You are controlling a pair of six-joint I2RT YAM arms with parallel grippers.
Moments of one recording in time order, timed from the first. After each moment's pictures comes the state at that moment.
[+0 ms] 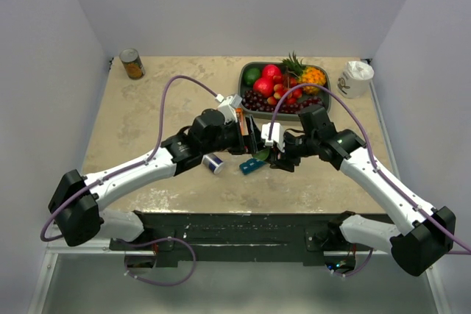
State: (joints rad) left arm -0.87 1.33 0.98 0.00 0.18 -0.89; right arm 0.54 1.12 0.99 -0.74 -0.57 -0.75
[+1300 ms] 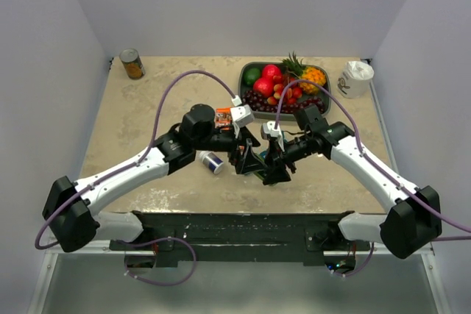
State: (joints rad) left arm -0.83 1.30 1.00 -0.02 0.65 -0.18; right arm 0.48 1.26 0.99 -0.85 -1.06 -0.69
